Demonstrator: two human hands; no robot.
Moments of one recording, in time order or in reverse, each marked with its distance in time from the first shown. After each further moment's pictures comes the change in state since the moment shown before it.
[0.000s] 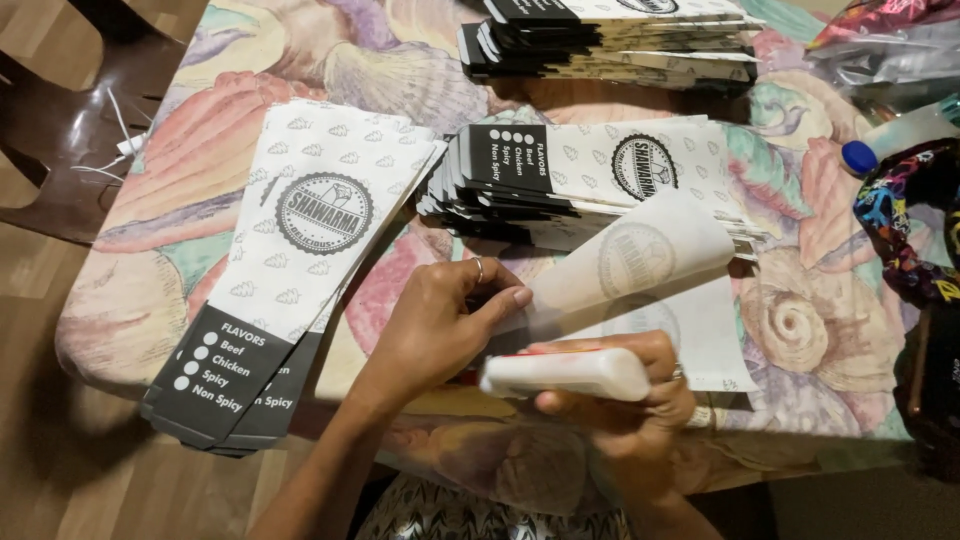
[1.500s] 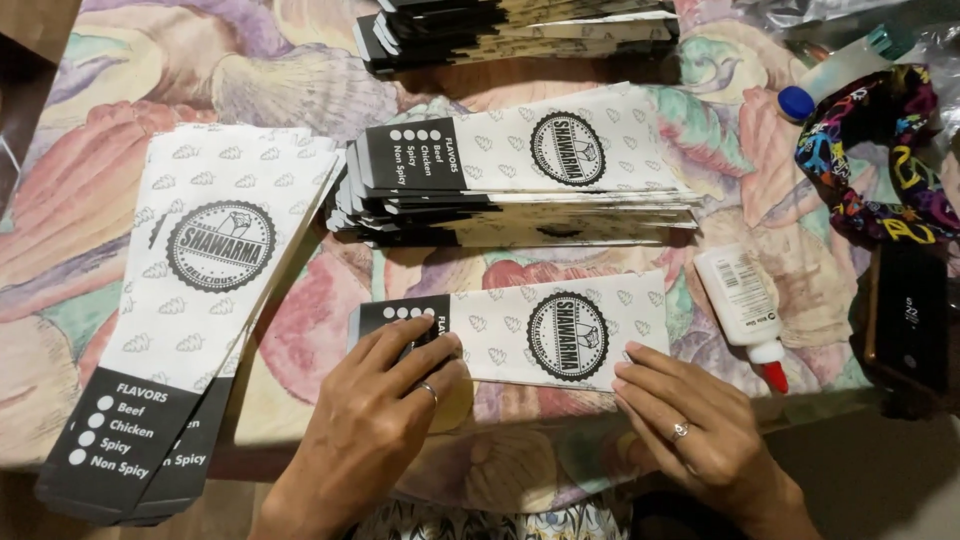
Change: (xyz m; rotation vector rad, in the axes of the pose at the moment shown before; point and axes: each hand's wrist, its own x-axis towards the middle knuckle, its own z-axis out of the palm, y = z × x) left_hand -0.046 -0.004 0.017 0.559 0.029 0.724; right_hand 0.008 0.024 -0.143 -0.771 -0.496 -0.693
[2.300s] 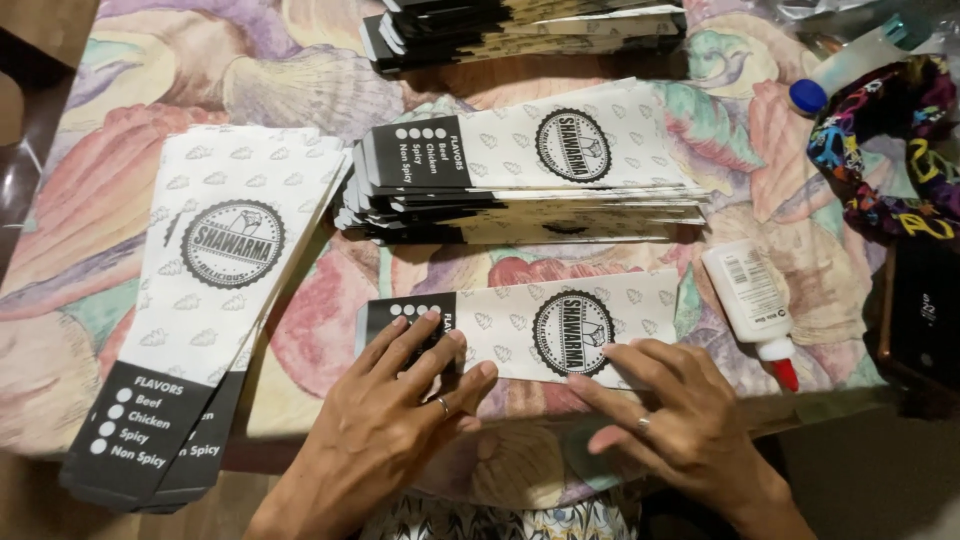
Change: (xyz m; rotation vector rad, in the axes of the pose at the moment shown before) left_hand -0.013 -0.003 0.006 0.084 -0.151 0.037; right_hand -0.029 0.012 0.024 -0.214 -0.147 0.042
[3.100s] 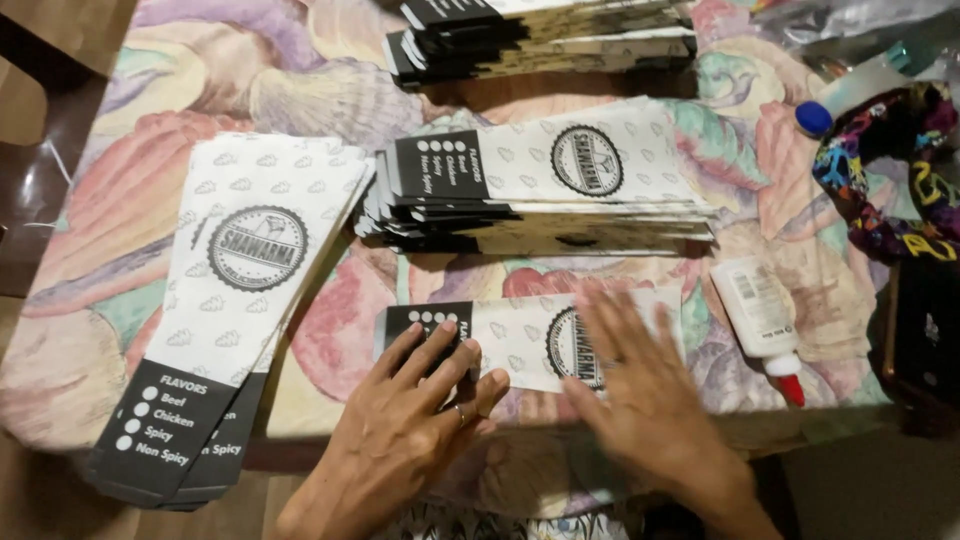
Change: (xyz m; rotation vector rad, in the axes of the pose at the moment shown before) left_hand -0.002 0.004 -0.001 0.001 0.012 -0.016; right_hand 0.056 -0.013 0.021 0.029 -0.446 0.408
